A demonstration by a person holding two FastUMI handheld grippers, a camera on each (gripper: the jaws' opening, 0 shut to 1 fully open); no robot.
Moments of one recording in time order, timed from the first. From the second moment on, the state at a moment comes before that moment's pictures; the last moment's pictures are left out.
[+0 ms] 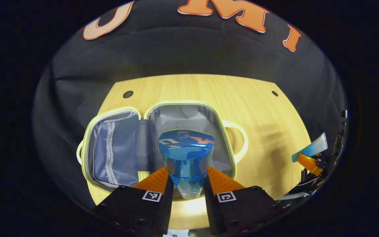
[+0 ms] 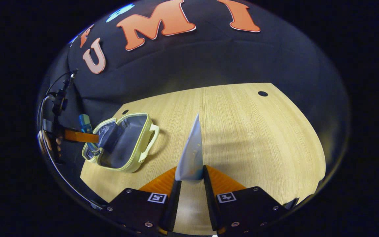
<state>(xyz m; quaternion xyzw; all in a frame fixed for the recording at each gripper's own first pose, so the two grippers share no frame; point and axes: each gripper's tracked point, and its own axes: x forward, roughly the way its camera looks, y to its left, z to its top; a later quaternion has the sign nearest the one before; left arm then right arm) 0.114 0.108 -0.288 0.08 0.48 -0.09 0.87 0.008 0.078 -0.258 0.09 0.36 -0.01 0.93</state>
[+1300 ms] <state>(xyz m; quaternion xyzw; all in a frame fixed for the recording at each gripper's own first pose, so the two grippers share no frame) 0.176 0.130 -0.330 0.09 0.48 -0.11 0.86 0.016 0.139 -0.251 0.10 0.38 -0.05 0.92</state>
